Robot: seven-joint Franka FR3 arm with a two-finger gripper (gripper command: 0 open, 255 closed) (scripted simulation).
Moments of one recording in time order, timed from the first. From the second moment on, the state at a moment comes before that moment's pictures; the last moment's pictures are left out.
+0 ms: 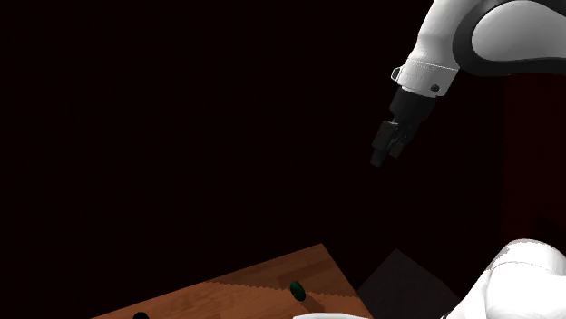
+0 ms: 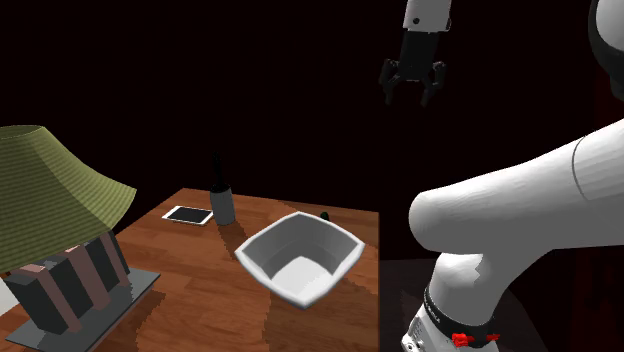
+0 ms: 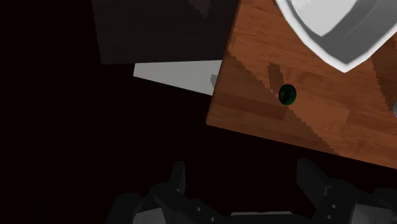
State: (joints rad) arm 0.01 -0.78 0.04 -2.30 0.07 1.58 0.04
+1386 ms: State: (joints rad) arm 0.01 -0.50 0.50 -2.56 0.15 2.06 0.57
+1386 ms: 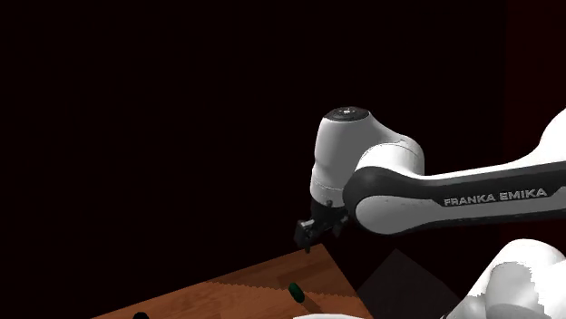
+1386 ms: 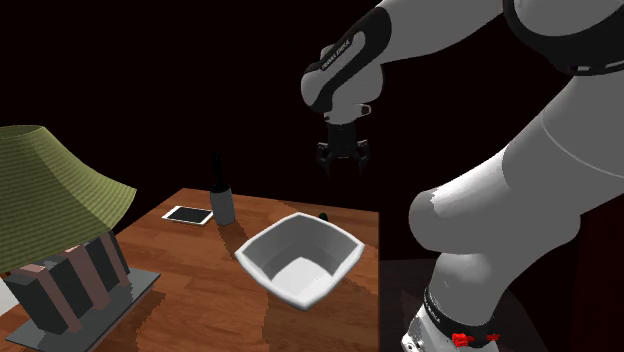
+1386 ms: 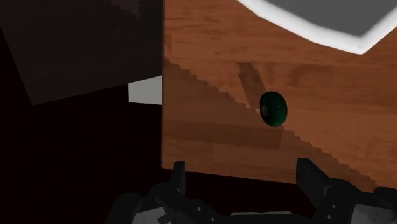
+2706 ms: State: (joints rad) arm -0.11 0.03 0.73 -2.53 -0.21 2.39 1.09
